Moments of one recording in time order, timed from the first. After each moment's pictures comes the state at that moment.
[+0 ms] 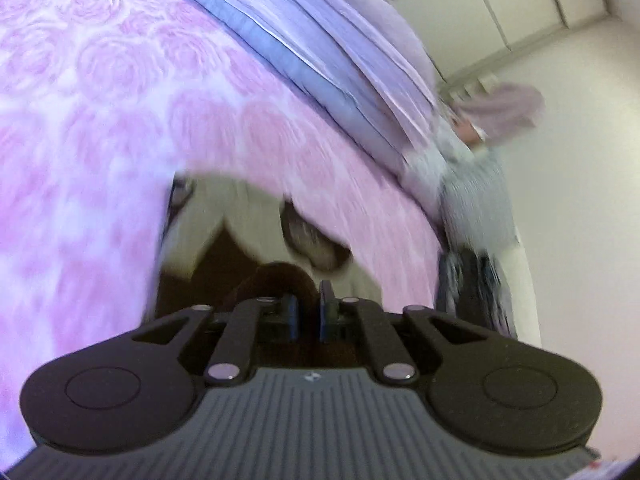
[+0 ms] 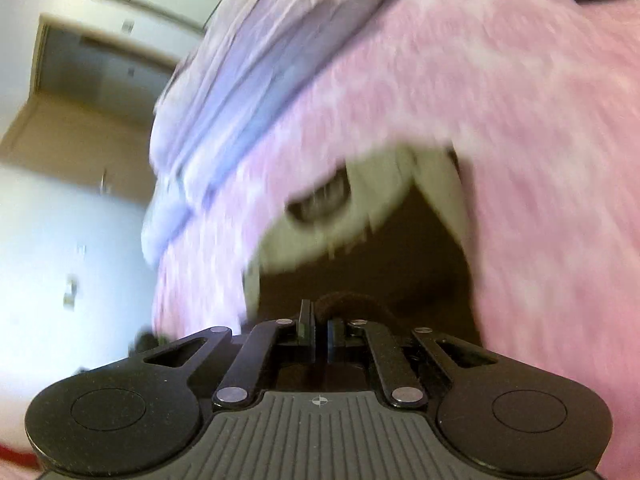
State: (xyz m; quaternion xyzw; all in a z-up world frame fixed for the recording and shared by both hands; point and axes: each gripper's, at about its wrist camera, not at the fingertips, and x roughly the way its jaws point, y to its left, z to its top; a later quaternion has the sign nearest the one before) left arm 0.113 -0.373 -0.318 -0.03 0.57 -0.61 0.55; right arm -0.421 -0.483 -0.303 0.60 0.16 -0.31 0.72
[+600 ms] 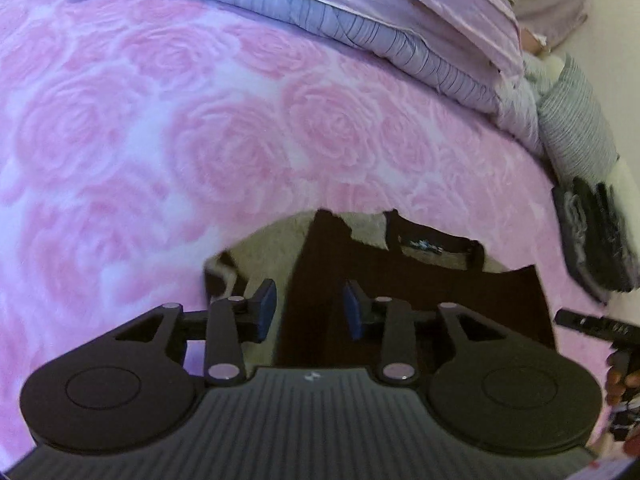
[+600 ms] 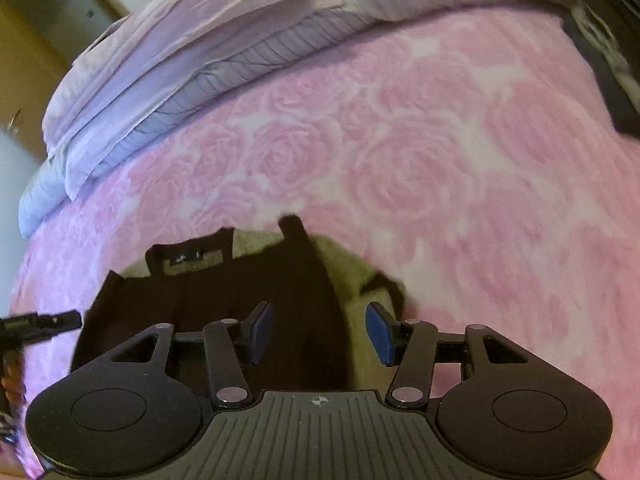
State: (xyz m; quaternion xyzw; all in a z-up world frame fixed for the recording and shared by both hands) left arm 0.099 -0.488 -0.394 0.18 0.50 -0.61 0.59; right arm -0.356 -0.556 -0.381 0.42 0.30 -0.41 0.75
